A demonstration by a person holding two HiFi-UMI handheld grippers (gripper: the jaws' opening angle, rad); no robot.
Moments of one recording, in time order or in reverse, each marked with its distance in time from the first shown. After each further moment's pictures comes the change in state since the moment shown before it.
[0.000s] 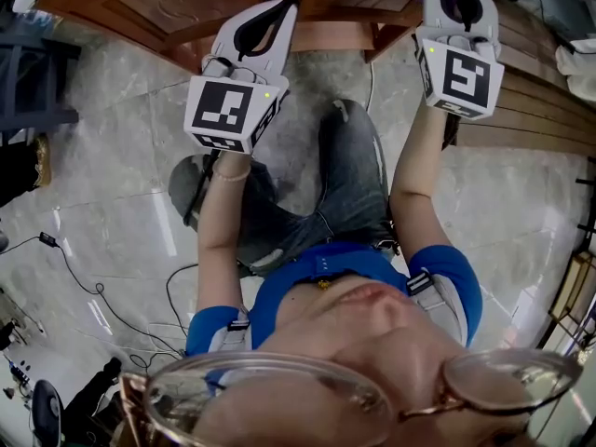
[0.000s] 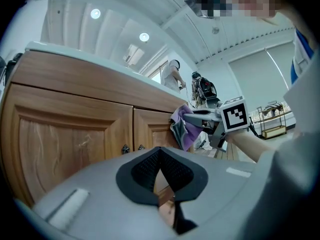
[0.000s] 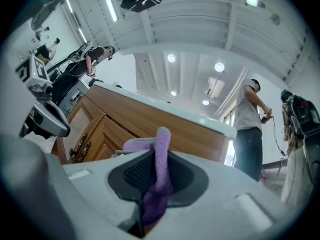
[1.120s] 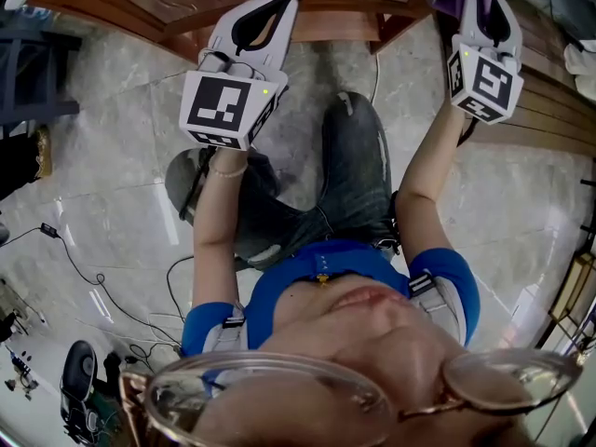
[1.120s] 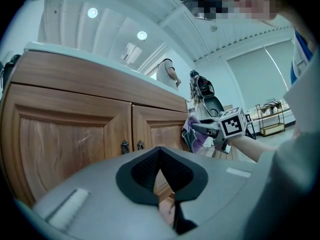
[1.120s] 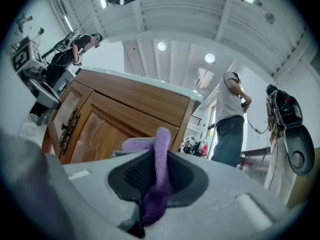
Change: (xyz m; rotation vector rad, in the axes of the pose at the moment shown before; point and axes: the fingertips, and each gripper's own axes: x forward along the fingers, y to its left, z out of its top) left arm -0.001 -0.004 -0.010 0.015 0.025 -0.012; right arm -0.031 -0.051 -0.081 0.057 0.136 -0.133
